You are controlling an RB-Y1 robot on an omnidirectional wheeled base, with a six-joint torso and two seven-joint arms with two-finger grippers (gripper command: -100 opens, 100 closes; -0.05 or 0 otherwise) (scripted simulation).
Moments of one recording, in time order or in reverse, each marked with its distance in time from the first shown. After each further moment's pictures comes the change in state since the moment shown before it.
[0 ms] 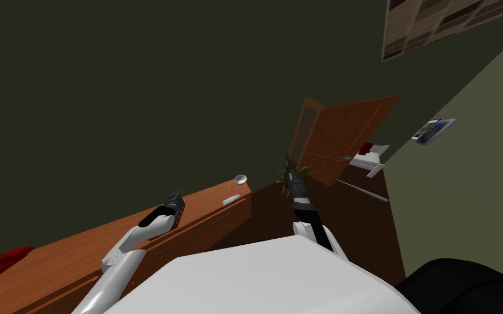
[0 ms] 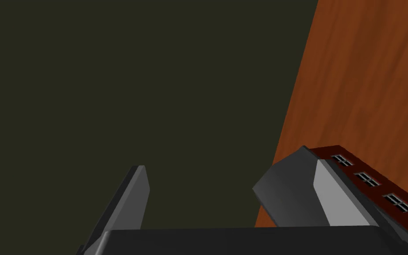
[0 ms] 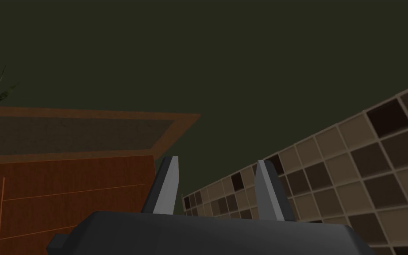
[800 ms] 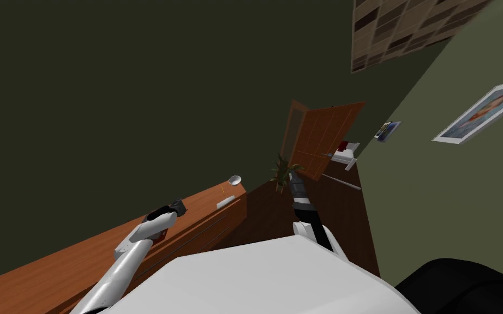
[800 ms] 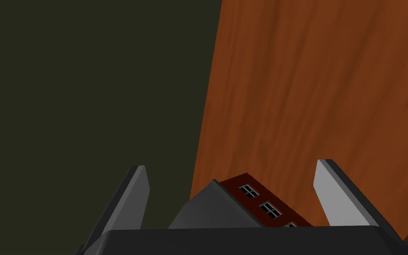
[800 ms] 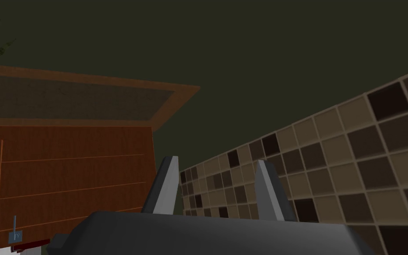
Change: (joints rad) left arm -0.121 0.028 -0.010 0.246 0.058 0.171 0.033; right arm 0.000 0.000 0.000 0.000 0.000 0.000 0.000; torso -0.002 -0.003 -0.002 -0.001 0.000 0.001
